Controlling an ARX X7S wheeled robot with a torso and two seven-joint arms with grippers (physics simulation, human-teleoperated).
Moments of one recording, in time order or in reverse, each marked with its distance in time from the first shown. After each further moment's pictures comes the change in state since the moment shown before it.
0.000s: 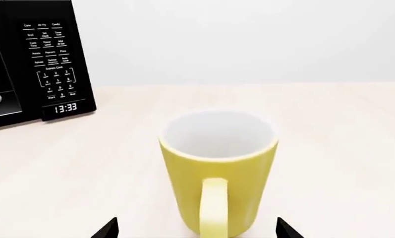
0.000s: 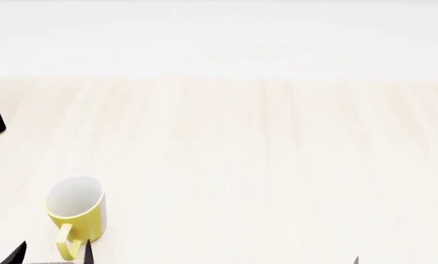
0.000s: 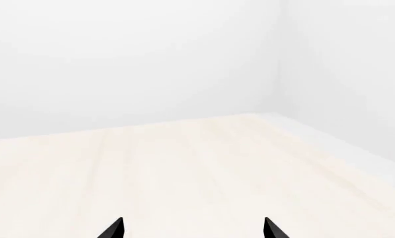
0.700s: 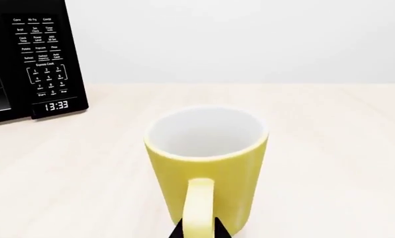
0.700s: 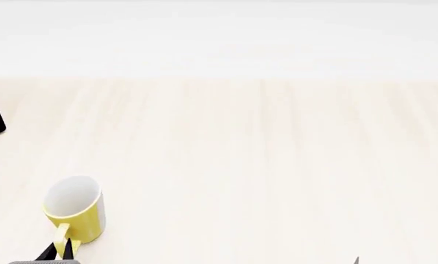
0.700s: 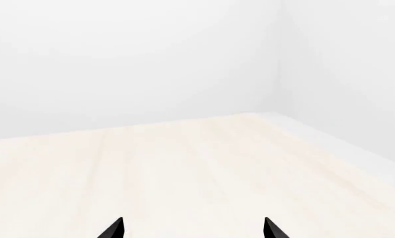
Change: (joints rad) left arm -0.031 -0.003 0.024 -0.066 -0.028 0.043 0.003; right arm -0.002 0.014 -0.013 0.002 0.010 -0.007 0.018
